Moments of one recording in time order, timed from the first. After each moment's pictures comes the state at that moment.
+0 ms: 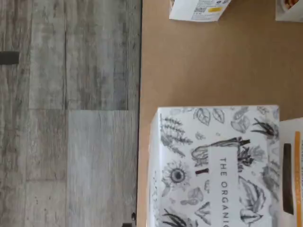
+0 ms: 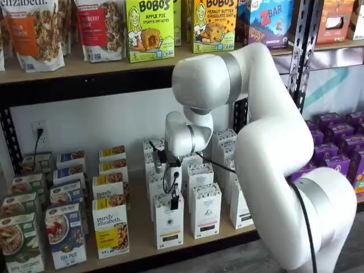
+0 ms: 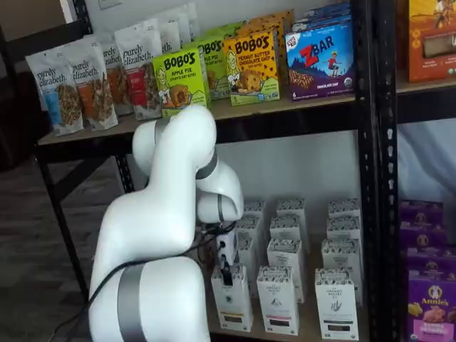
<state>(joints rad) 0.23 1.02 -1.55 0.10 0.48 -1.42</state>
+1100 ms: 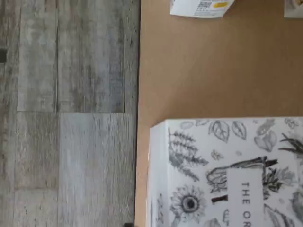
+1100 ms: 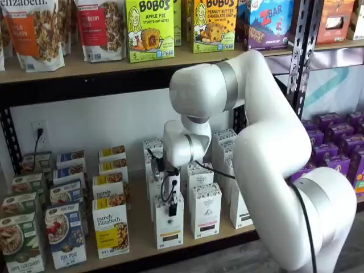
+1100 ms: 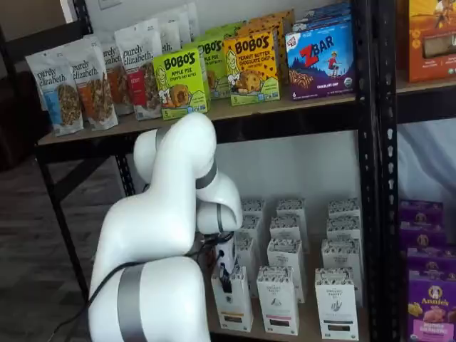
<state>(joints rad) 0.25 1.08 -1.57 0.08 0.43 -1.39</state>
